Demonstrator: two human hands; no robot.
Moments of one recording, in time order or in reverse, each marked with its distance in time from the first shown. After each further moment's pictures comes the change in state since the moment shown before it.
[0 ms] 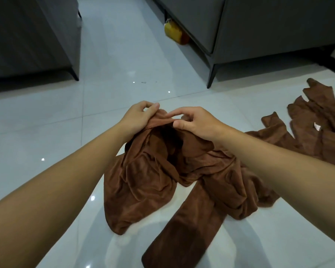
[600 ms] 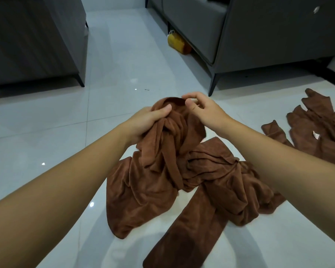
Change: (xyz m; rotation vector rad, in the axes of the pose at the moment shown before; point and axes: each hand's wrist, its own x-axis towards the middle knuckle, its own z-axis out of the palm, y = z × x) left_hand -0.022 0.029 -0.007 -0.423 -0.287 -0.069; right_hand 0.007 -0.023 -0.019 0.095 0.220 0.085
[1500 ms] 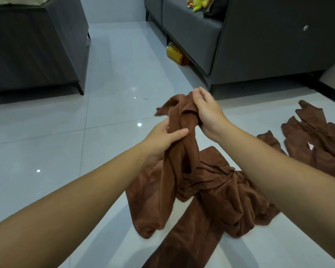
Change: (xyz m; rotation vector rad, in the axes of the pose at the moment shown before) left_hand 0.005 -0.018 0.050 -0.122 0.023 0.108; right_hand 0.022 -0.009 -0.002 0.520 0.231 0.163
